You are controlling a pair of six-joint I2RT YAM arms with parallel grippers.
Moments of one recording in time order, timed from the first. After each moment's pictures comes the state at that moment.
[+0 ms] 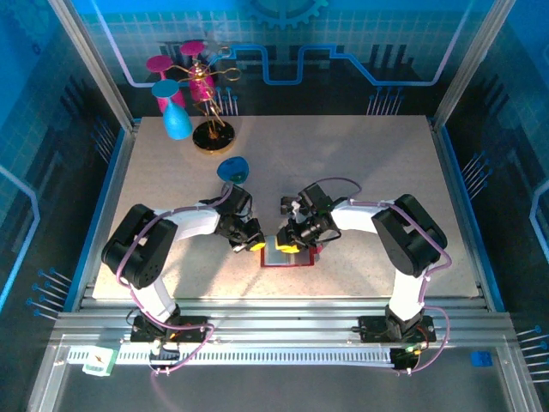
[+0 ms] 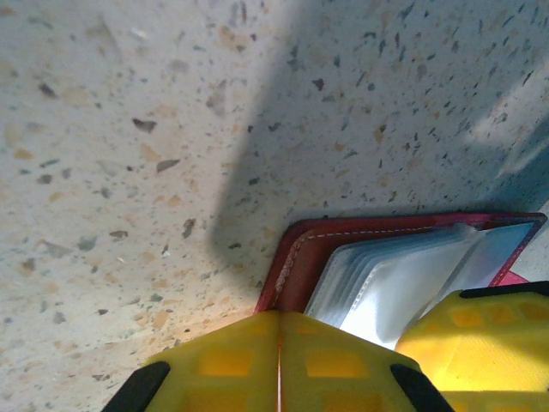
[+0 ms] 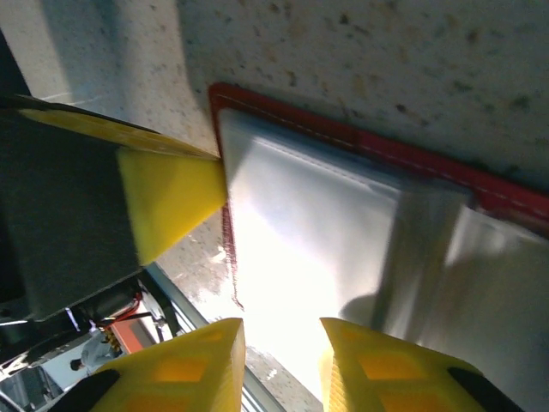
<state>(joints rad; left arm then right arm) -0.47 1.72 0.86 -0.37 0.50 -0.95 0.59 1.85 0.97 -0.31 -0.76 0.70</state>
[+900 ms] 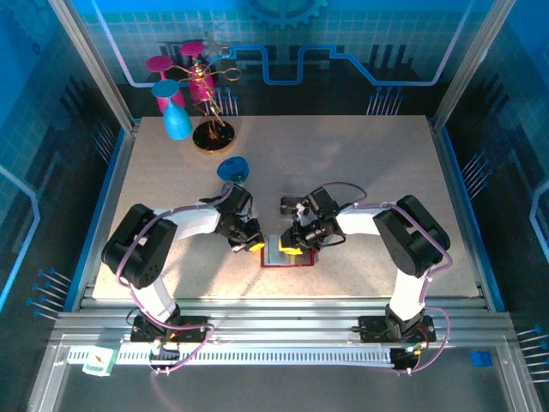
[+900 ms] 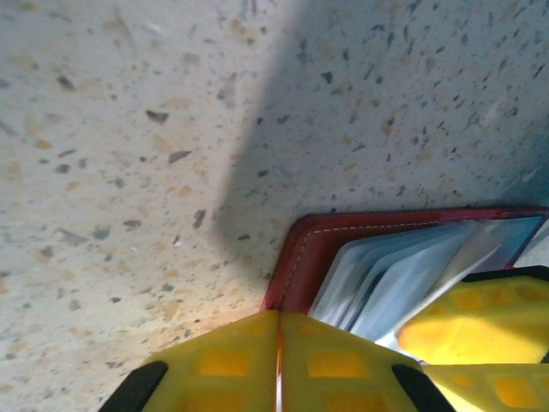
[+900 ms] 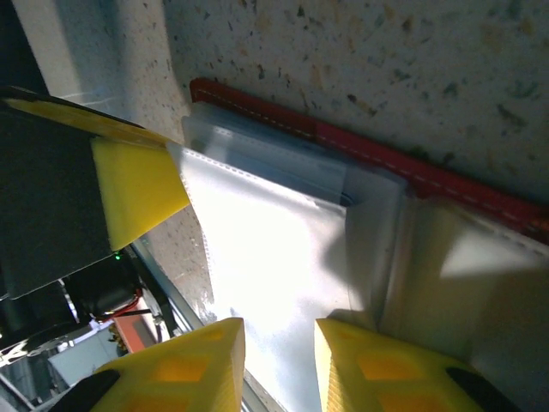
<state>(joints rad) -0.47 1.72 0.88 -0.43 0.48 -0.93 0.56 1.83 0.87 -0.16 -0.81 0.70</state>
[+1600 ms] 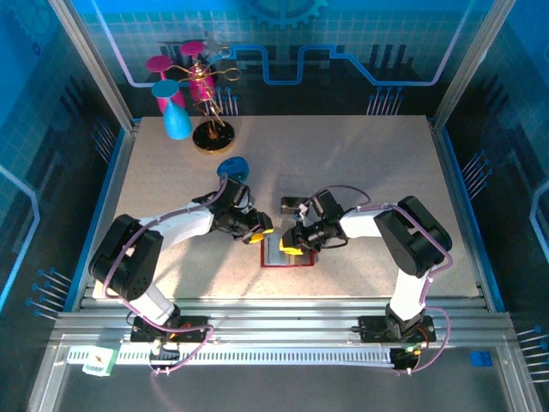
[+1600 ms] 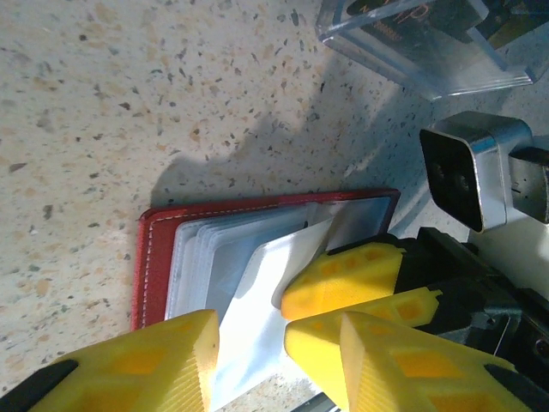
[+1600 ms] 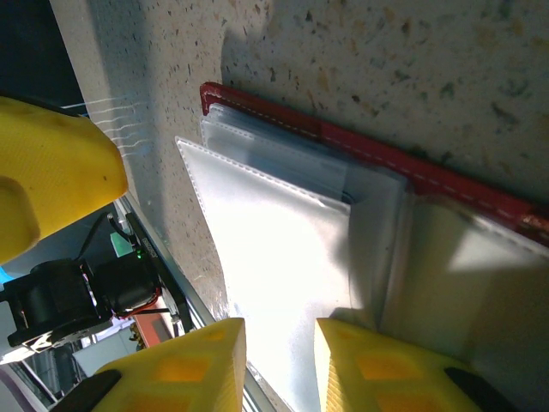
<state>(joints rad) -0.47 1.62 0.88 -0.32 0.53 -0.96 0.54 1.83 0.81 -0.05 -0.85 0.74</state>
